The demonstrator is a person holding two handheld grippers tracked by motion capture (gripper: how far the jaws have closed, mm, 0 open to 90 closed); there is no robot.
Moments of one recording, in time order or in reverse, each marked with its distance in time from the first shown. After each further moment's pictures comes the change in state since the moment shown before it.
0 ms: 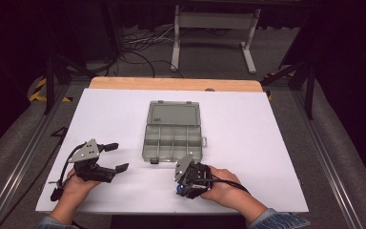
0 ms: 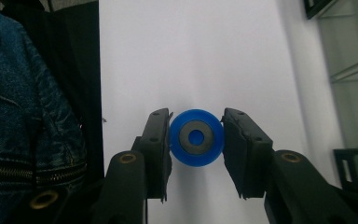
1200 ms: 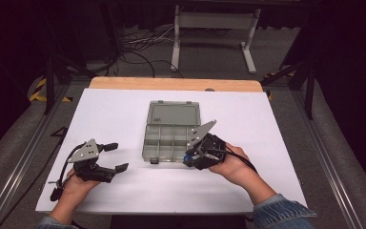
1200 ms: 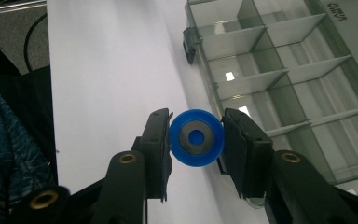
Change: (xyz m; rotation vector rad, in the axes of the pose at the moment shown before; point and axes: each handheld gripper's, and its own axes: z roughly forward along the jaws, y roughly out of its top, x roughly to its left) left arm 0.000 0.000 -0.001 0.000 -0.003 0.001; right arm -0.051 -0.001 -0.060 -0.160 -0.093 0.112
